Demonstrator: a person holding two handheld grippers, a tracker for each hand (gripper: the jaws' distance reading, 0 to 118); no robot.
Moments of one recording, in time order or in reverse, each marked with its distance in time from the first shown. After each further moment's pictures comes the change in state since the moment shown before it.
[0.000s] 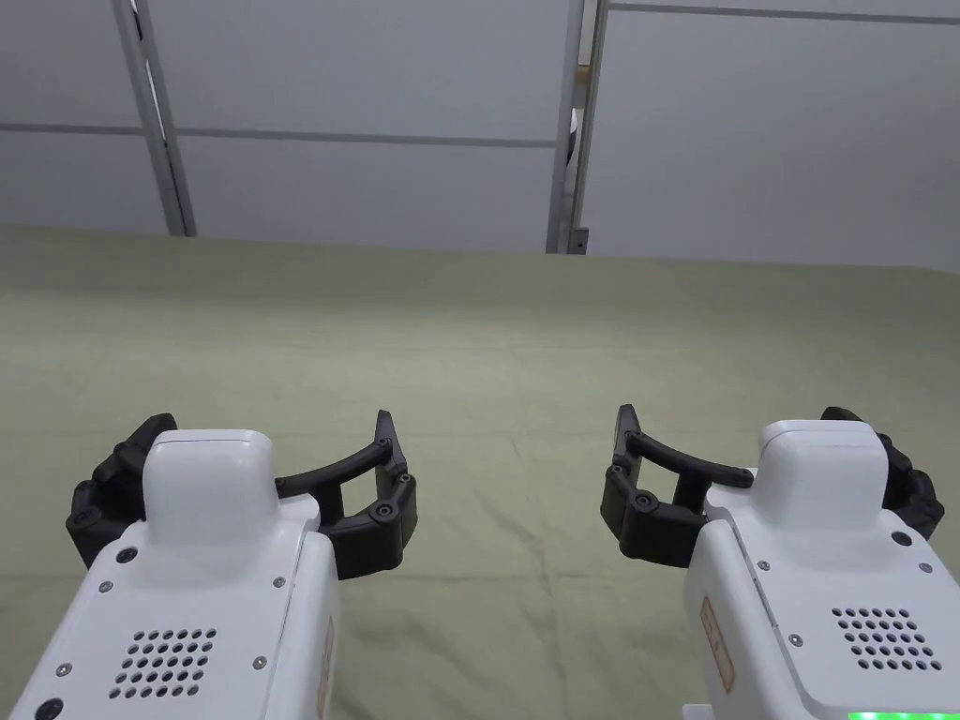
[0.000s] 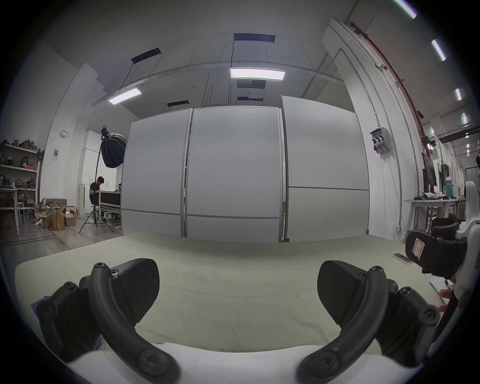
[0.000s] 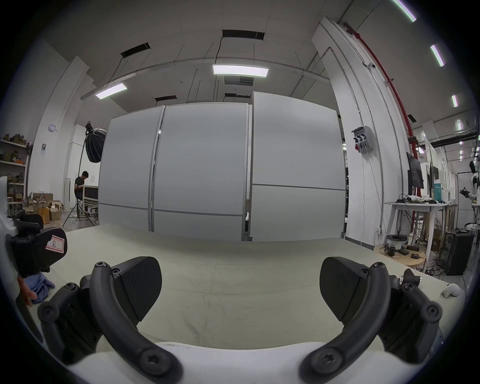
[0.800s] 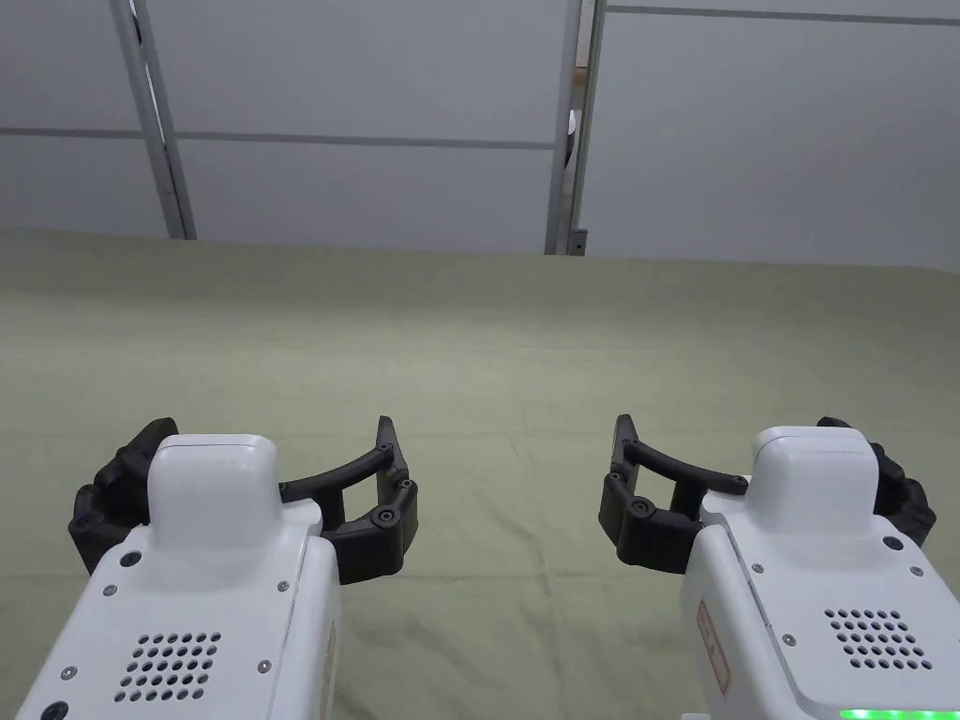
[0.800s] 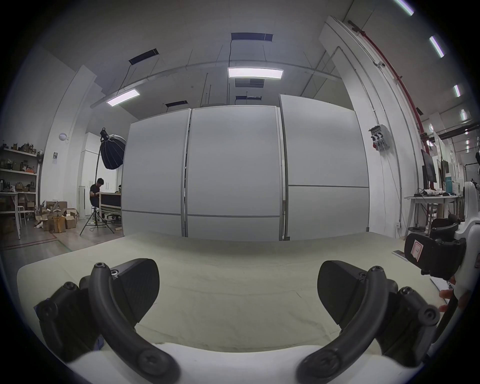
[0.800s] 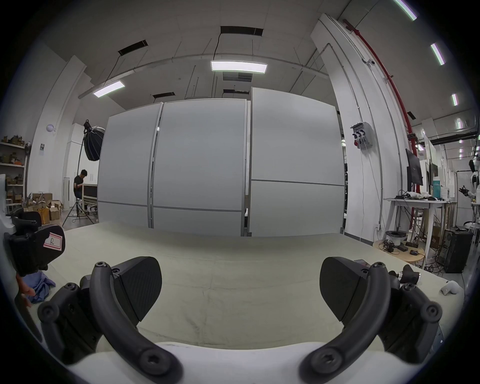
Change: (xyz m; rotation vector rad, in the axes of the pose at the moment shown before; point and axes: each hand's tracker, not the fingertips) left arm 0.002 -0.001 0.001 -0.005 0.003 -0.017; right arm 0.001 -0.002 0.002 -0.023 -0.002 -0.006
